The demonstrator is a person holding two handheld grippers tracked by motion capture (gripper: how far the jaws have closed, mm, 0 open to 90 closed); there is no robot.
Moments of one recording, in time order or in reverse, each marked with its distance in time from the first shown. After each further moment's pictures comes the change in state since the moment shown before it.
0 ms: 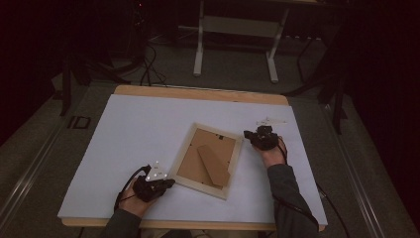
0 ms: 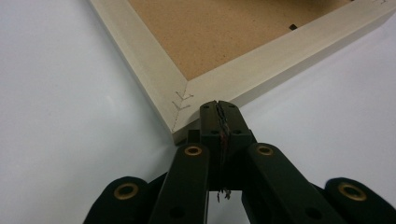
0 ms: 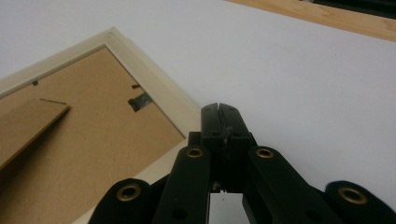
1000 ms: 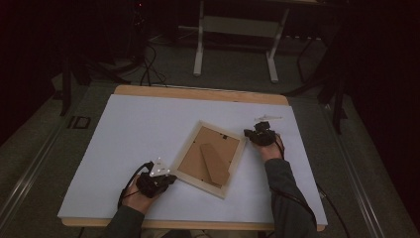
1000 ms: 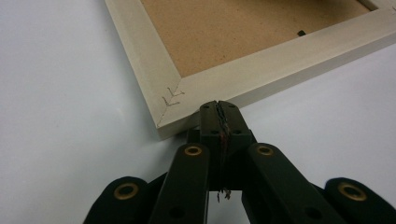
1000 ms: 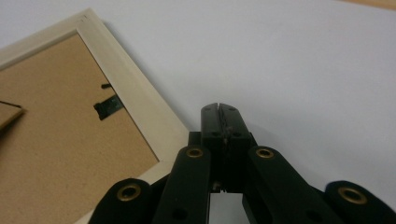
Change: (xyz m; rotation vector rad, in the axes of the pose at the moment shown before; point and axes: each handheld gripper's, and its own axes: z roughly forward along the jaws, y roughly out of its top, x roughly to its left) left arm 0.003 0.008 0.009 0.007 0.028 -0.024; right arm -0.019 -0.002 0.028 0.074 -0.030 0.046
